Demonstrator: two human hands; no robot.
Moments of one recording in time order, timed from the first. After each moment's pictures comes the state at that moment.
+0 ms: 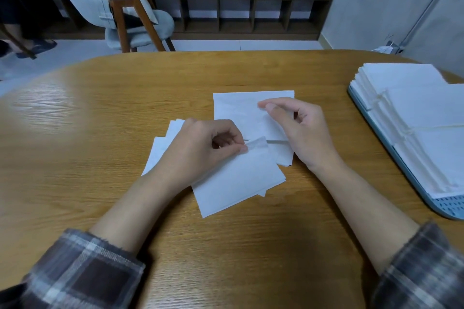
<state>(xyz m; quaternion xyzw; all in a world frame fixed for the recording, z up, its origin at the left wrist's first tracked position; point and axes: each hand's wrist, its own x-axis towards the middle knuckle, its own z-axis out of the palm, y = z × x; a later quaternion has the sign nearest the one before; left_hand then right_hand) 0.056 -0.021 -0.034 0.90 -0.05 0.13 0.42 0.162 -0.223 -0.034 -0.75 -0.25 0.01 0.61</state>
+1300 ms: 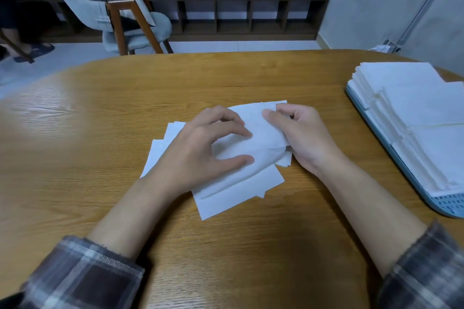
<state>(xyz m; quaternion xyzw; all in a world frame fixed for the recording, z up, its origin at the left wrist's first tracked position) 0.054 -0.022 -0.033 0.92 -0.13 0.20 0.31 0.157 -0.221 -0.025 -0.71 -0.15 0.17 0.66</state>
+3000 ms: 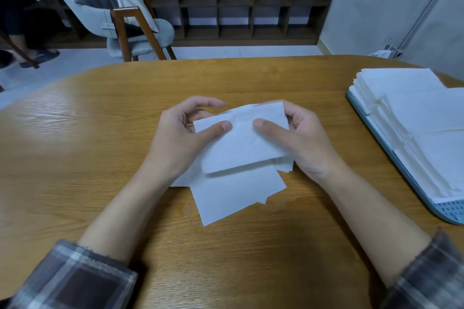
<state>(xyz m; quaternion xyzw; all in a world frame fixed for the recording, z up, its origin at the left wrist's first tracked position) 0.054 -0.014 -0.006 0.77 0.07 0.18 0.60 0.145 -0.222 -0.017 -0.66 -0.22 0.16 0.69</state>
